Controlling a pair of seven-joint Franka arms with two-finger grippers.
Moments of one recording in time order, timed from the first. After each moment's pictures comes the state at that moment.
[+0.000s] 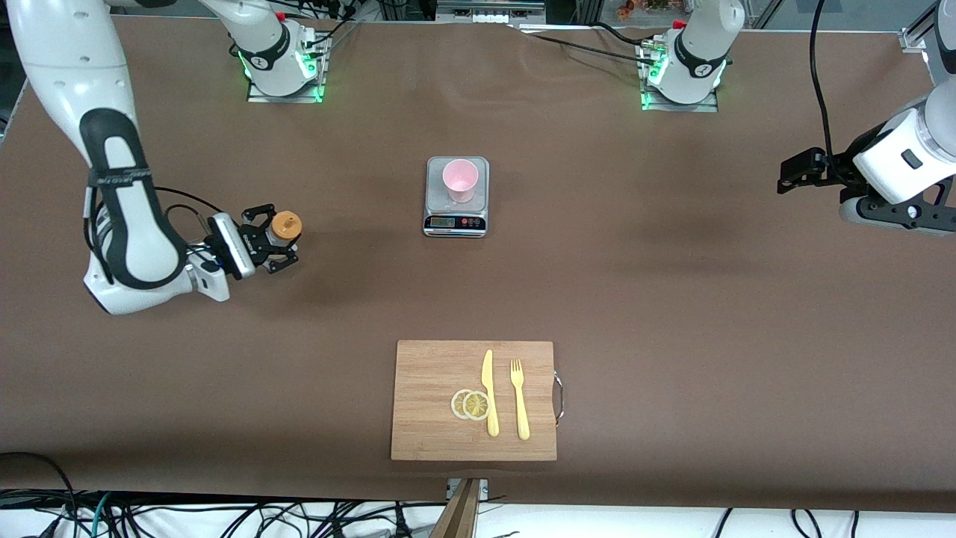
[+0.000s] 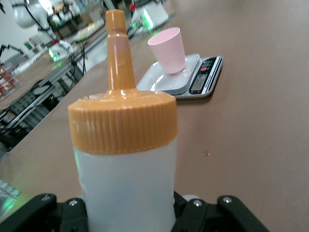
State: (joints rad) left arm 0.05 0.09 -0.09 -1.54 -0.03 1.46 0.07; right arm 0.05 0.63 -0.08 -1.70 0.68 1.50 -2.08
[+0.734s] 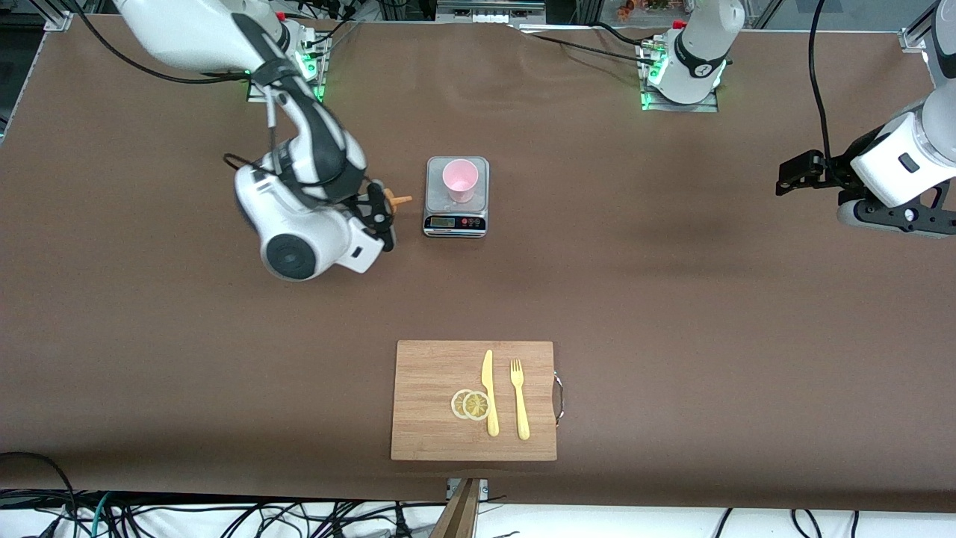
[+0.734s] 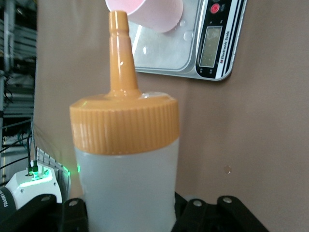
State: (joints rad) left arm 0.05 0.10 -0.10 -1.54 -0.03 1.46 0.07; right arm 0.25 0.57 0.28 -1.57 0.08 1.56 -1.21
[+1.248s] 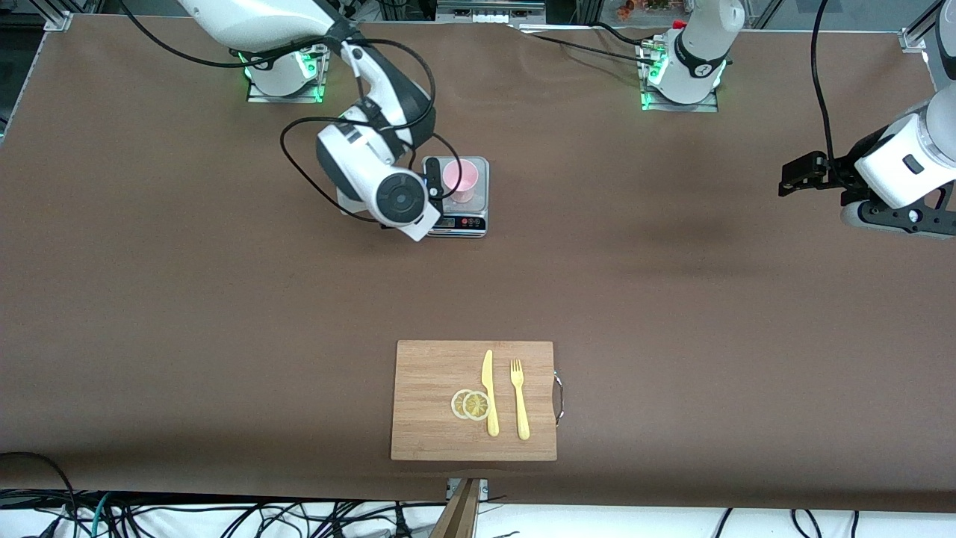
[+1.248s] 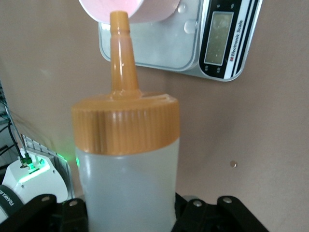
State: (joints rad) left arm 0.05 0.10 -0.09 -1.54 -0.03 1.46 0.07; right arm 0.37 0.57 0.37 -1.57 -0.16 1.54 -0.92
